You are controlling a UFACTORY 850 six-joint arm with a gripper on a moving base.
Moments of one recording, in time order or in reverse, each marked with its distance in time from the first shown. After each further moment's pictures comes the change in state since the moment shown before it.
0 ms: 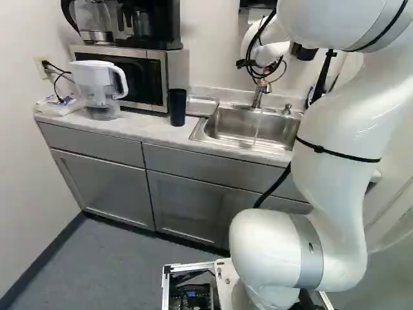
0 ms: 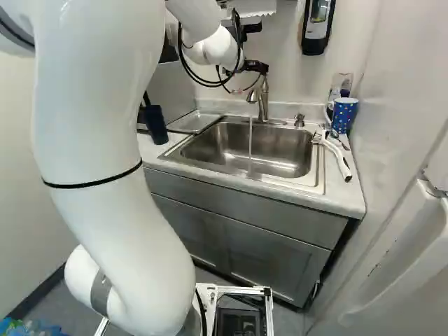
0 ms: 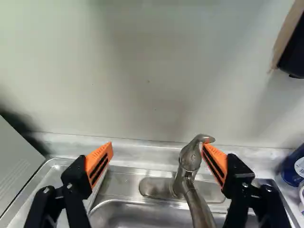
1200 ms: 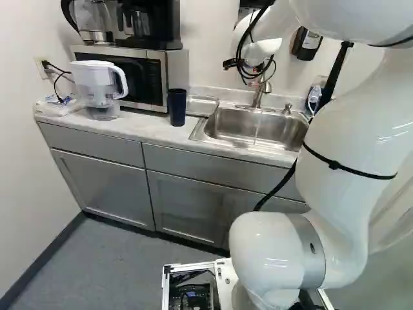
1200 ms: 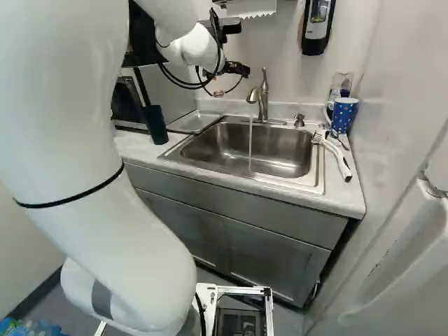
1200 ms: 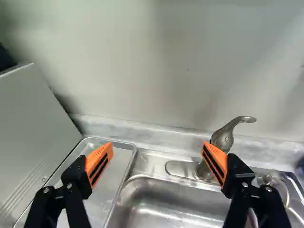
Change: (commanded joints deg) arm 6.4 8.0 8.5 0.0 -2.5 0.0
